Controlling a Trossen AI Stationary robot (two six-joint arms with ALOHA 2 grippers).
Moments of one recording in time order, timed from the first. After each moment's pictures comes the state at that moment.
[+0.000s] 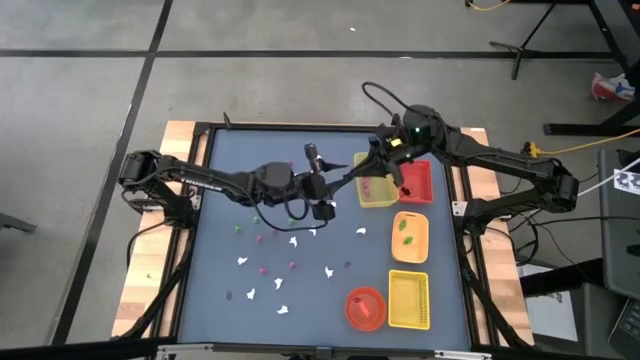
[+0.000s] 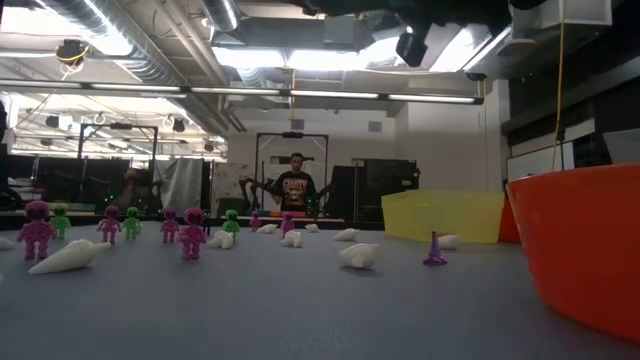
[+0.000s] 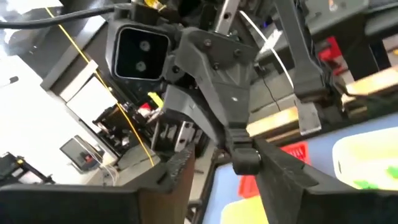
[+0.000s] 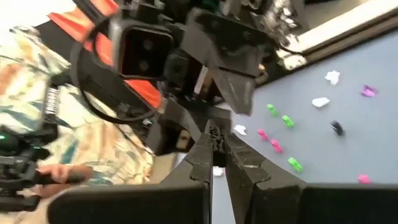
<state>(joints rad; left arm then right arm) -0.02 1.59 1.11 0.48 -0.41 0.60 -0.40 1.25 1.05 -0.09 -0.80 0.40</state>
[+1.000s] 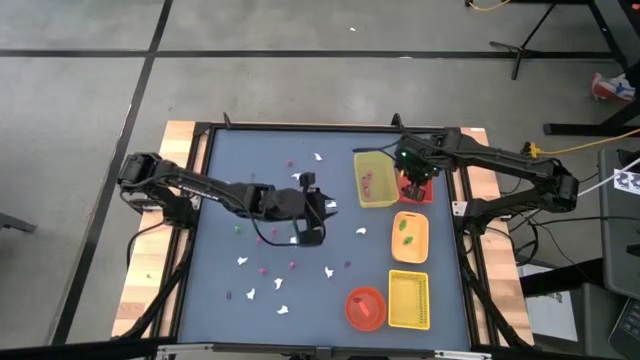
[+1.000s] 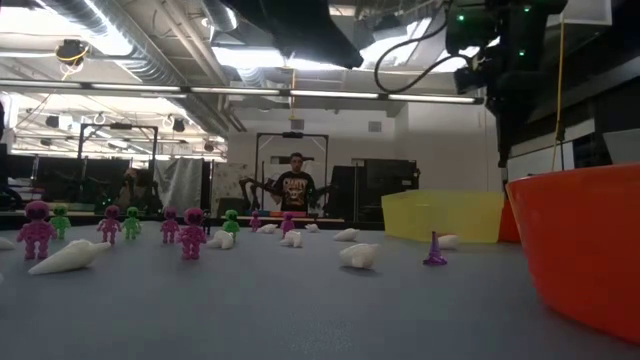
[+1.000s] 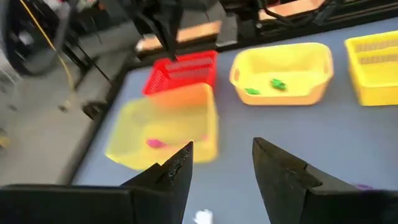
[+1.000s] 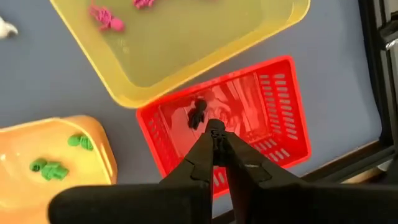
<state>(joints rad) -0.14 1.59 1.11 -0.01 -0.40 0.10 -0.40 1.25 1.05 -1.18 0.13 -0.09</state>
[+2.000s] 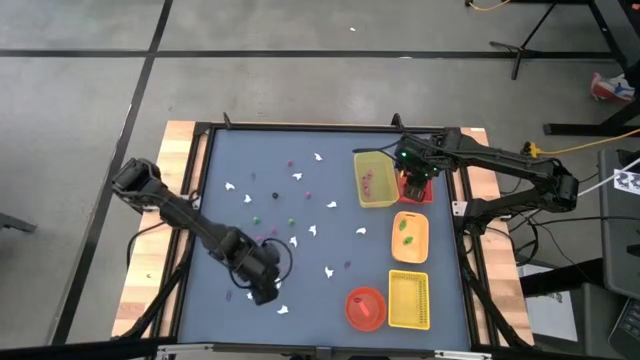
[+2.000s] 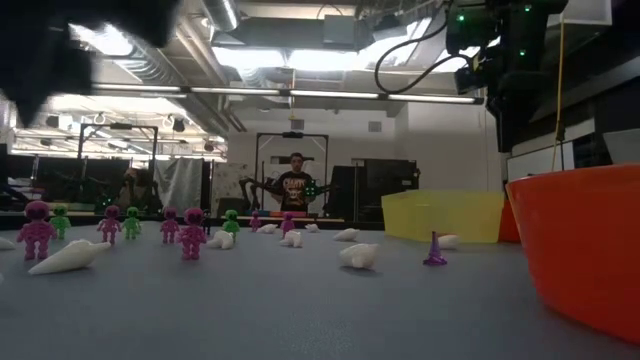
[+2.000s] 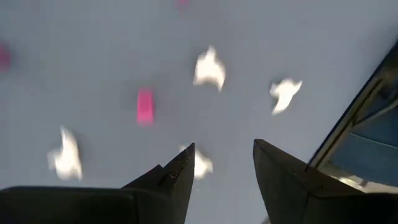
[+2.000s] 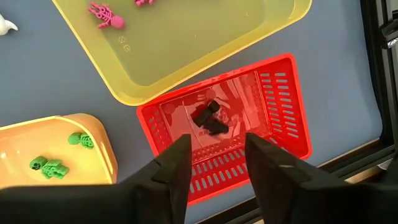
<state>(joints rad) -0.54 1.59 1.11 -0.78 0.09 -1.20 -0.40 1.25 1.05 -1.18 0.13 -0.08</state>
